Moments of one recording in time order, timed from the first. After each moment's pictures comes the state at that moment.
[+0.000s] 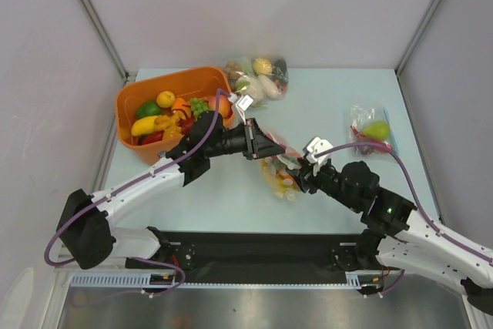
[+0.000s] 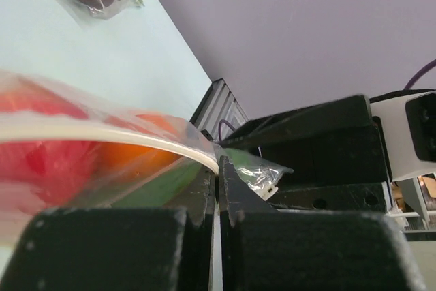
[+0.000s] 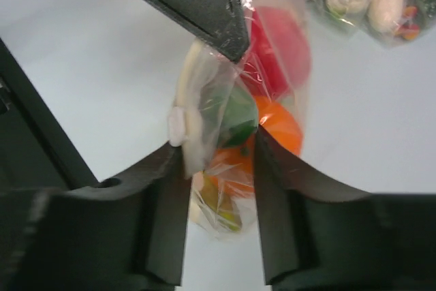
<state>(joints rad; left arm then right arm) -0.76 1.28 0.94 0.21 0.54 -0.90 0.98 0.66 0.69 -0.19 0.16 -0.07</state>
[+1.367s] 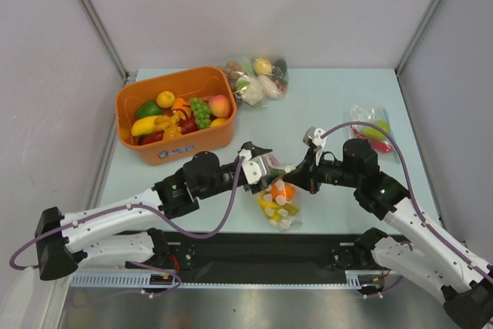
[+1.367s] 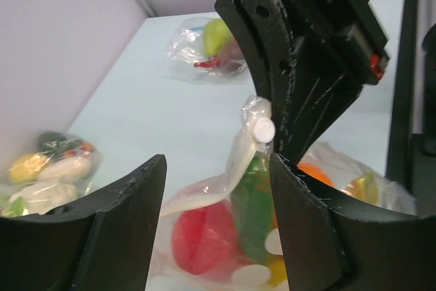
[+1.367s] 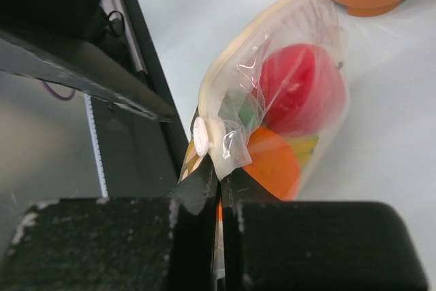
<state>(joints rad) -1.10 1.02 0.79 0.16 0.07 0.34 0.63 0.78 0.71 -0.23 -0.61 0.10</state>
